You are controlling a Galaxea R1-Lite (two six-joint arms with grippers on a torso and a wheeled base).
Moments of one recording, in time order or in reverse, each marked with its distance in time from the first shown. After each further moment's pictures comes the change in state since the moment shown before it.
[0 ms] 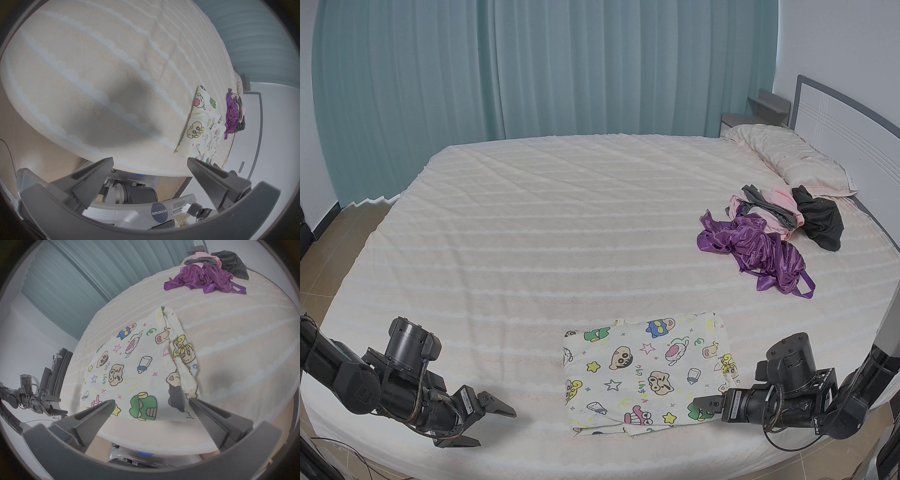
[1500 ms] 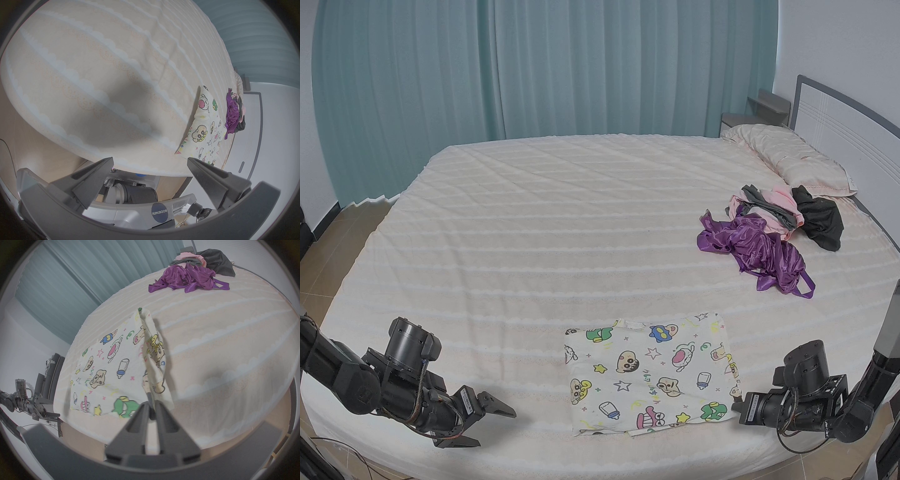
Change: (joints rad) left arm 0.000 0.000 0.001 0.000 0.000 0.001; right arm -0.086 0.023 0.122 -0.118 -0.012 -0.015
